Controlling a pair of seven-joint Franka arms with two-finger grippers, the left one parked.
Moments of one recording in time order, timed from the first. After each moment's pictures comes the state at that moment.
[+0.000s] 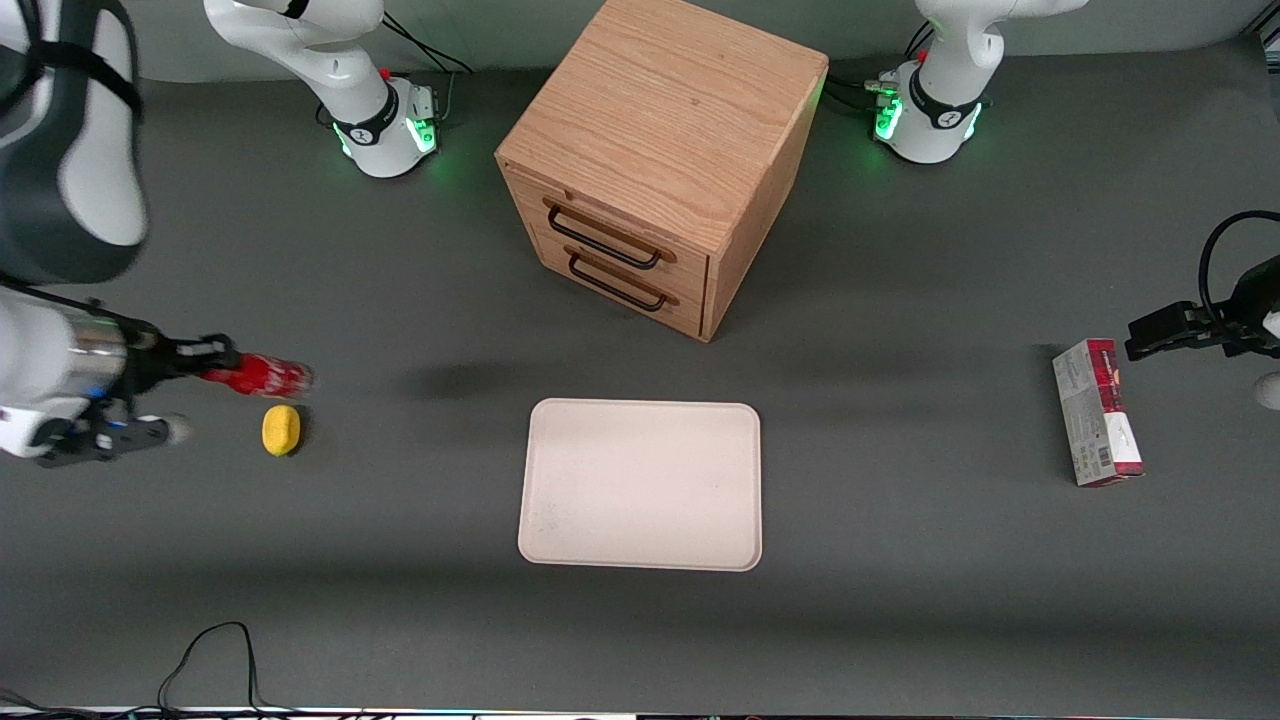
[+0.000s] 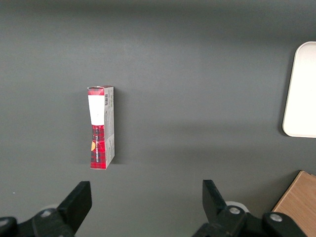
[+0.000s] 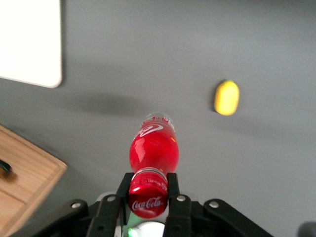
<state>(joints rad) 0.10 0.45 0.01 -1.16 0.02 1.34 -0.02</state>
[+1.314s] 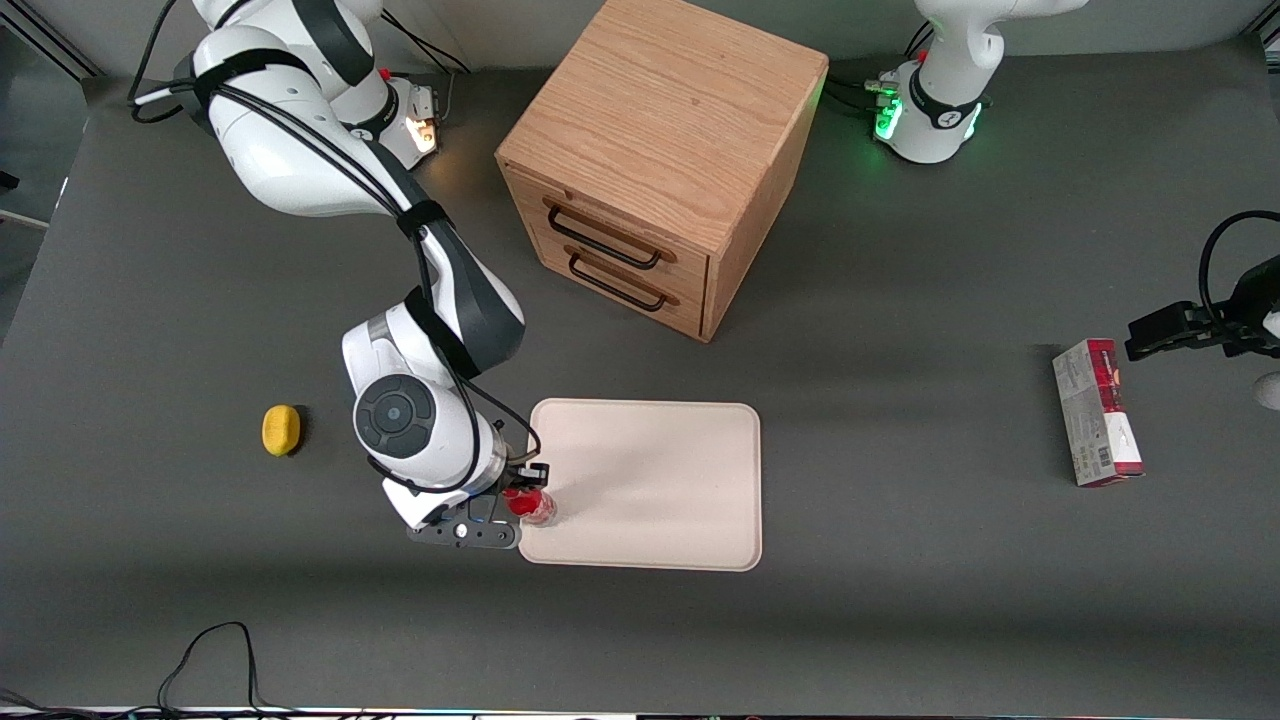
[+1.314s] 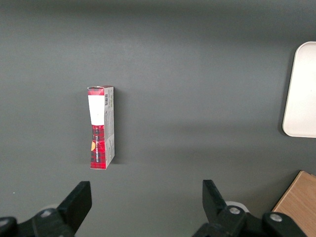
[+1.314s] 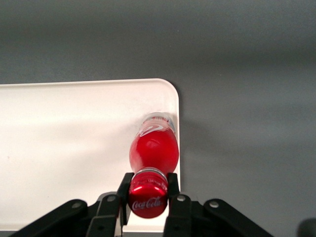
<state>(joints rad) 0.33 0.87 0.17 -1.00 -0.11 1.89 0.56</state>
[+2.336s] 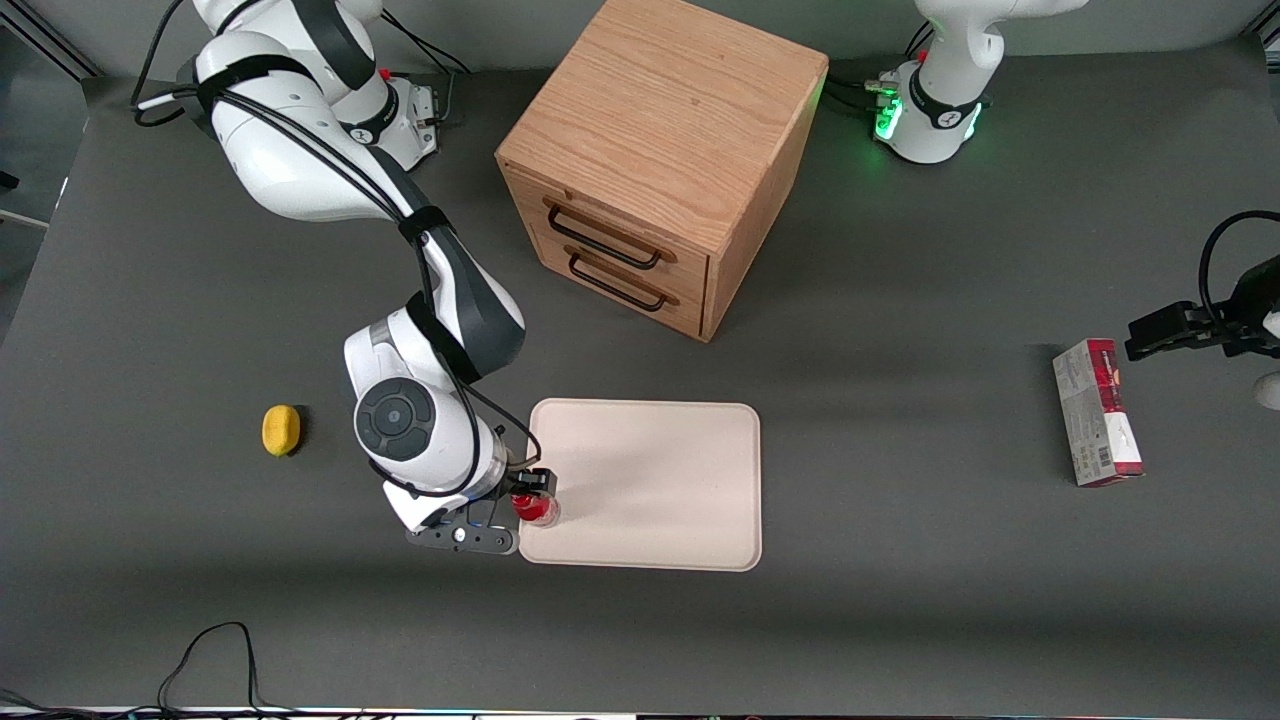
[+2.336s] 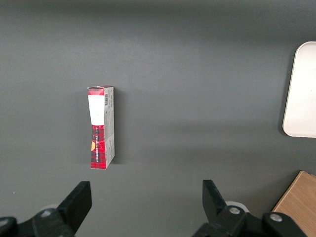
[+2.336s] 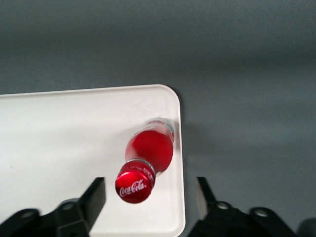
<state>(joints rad) 0.33 0.88 0.17 -1.00 -0.11 1.91 0.59</state>
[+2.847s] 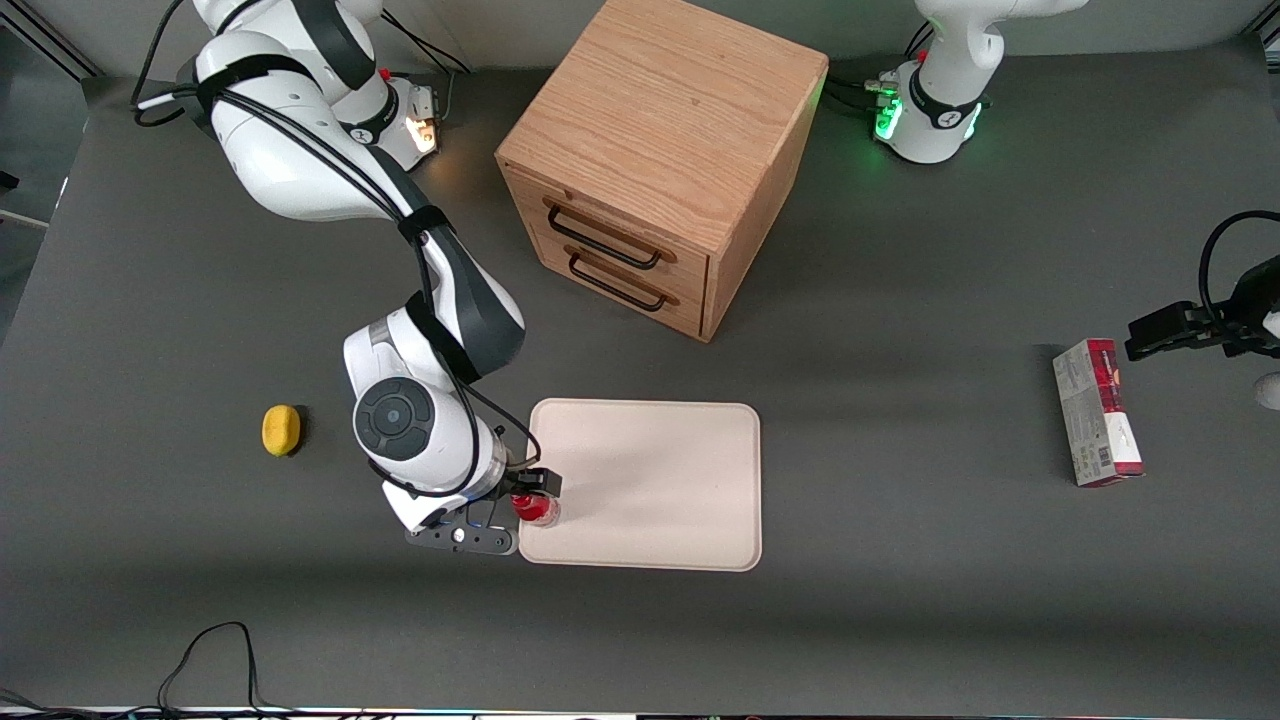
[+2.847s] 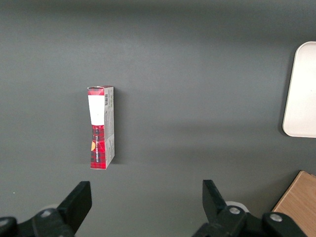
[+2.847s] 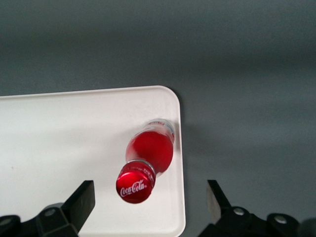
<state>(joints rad) 0.33 0.88 0.17 -0.99 -0.11 1.90 0.59</state>
